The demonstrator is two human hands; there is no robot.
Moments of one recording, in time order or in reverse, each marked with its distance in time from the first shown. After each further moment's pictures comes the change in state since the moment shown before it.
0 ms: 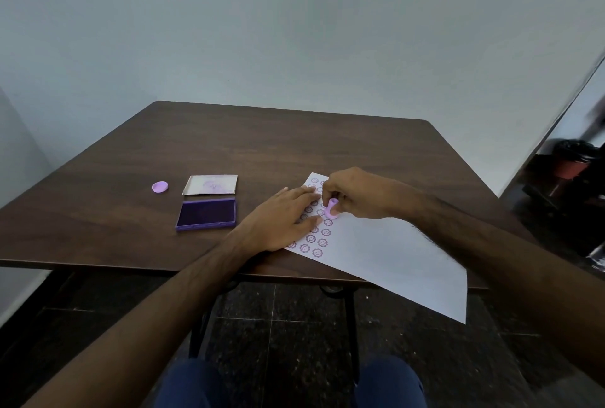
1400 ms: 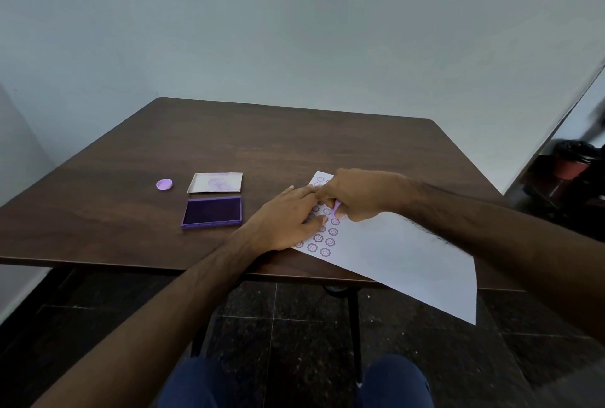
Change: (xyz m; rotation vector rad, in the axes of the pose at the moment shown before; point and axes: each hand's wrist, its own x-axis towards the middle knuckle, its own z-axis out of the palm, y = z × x) left_hand -0.001 -0.001 0.000 0.012 0.011 0.047; right_hand 0.024 -0.008 0.000 -0.264 -0.200 -0.101
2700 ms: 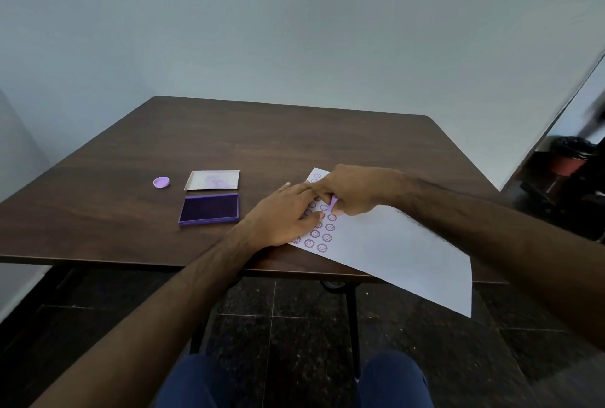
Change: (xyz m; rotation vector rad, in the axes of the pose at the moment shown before) left_hand 0.000 0.000 0.002 0.004 0.019 -0.014; right_hand 0.006 0.001 0.000 0.028 -0.029 0.049
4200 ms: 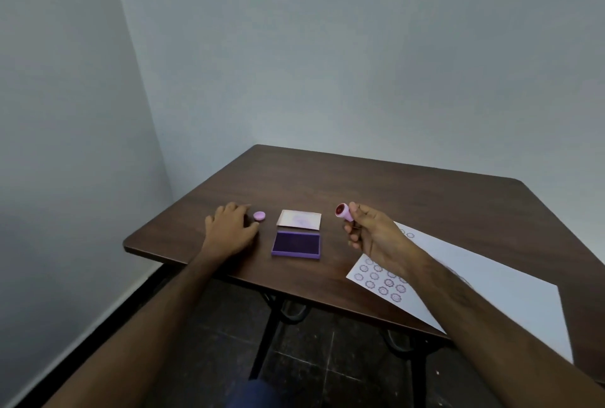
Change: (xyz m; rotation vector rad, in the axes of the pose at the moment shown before) left_hand -0.138 -0.156 -0.073 0.132 0.356 -0.833; right_hand 0.042 -0.077 0.004 1.862 0.408 -0.054
